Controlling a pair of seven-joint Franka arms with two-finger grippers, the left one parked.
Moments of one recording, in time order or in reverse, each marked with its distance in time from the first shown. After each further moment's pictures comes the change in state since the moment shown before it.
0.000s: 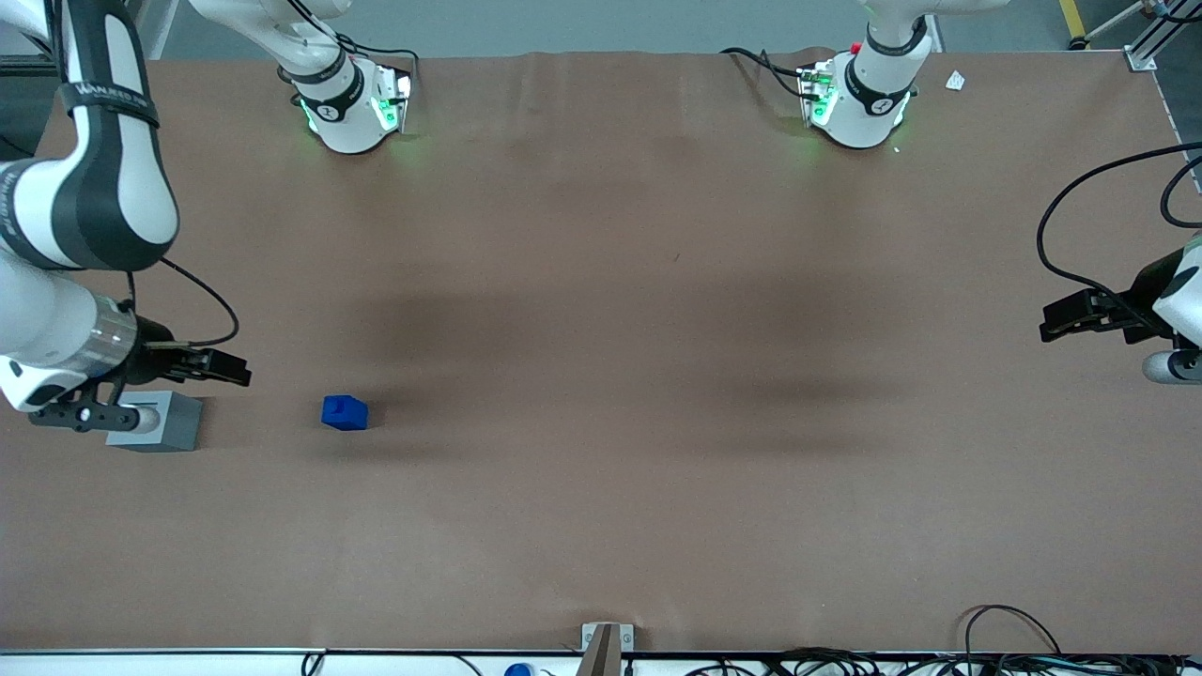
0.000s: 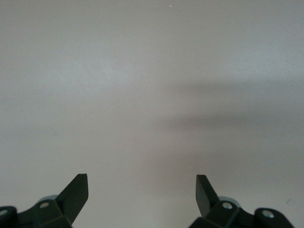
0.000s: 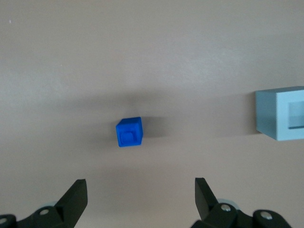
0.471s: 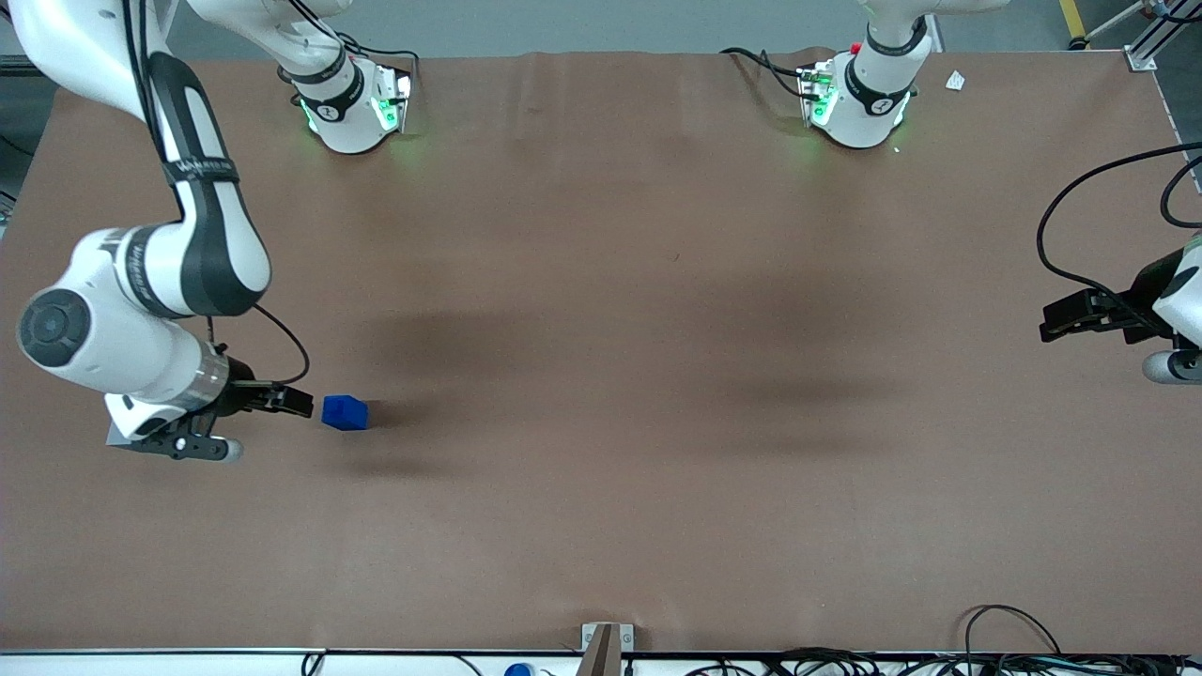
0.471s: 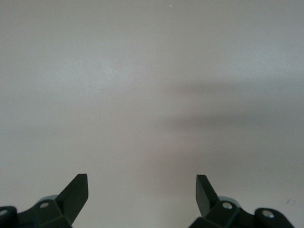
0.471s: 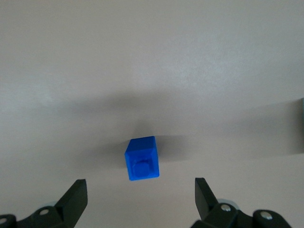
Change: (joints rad) arm 0.053 0.115 -0.001 -0.096 0.001 0.225 0.069
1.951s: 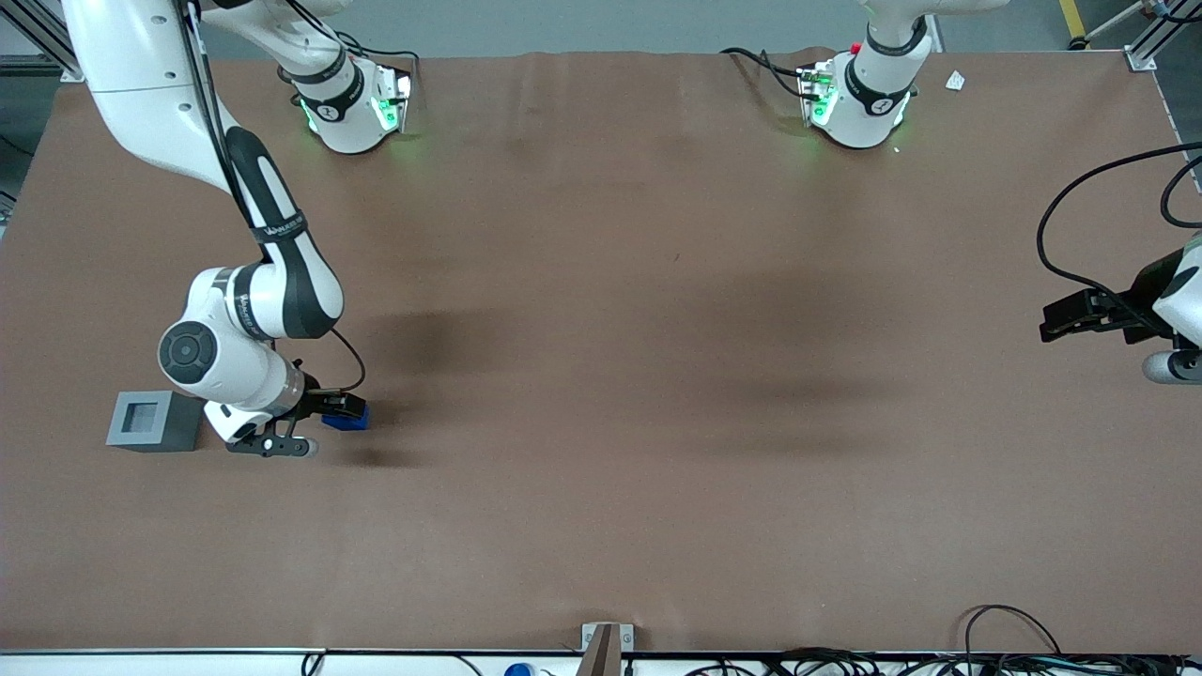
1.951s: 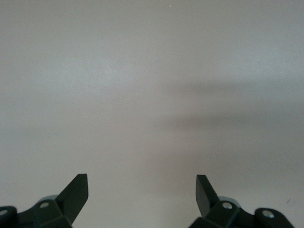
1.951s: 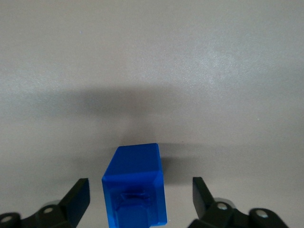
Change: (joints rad) arm 0.038 0.114 0.000 -0.151 0.000 0.266 -0.040
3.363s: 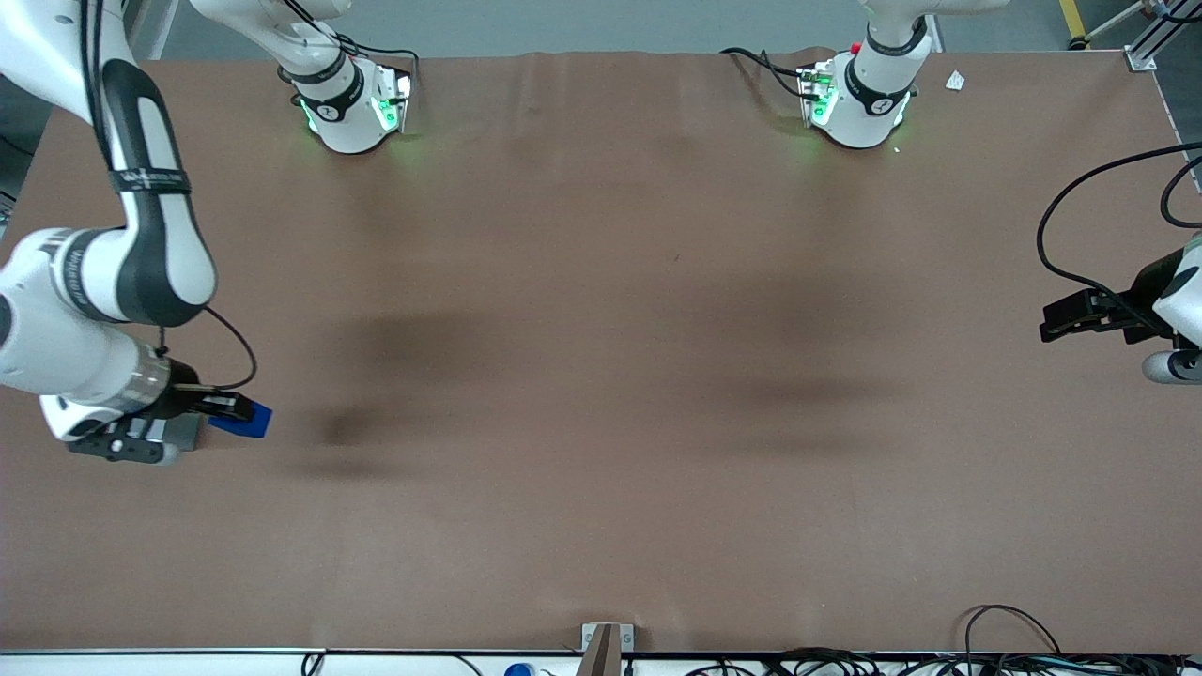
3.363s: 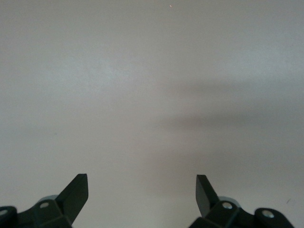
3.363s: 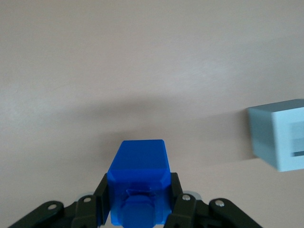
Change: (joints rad) arm -0.154 -0.155 -0.026 0.171 -0.001 -0.289 -0.072
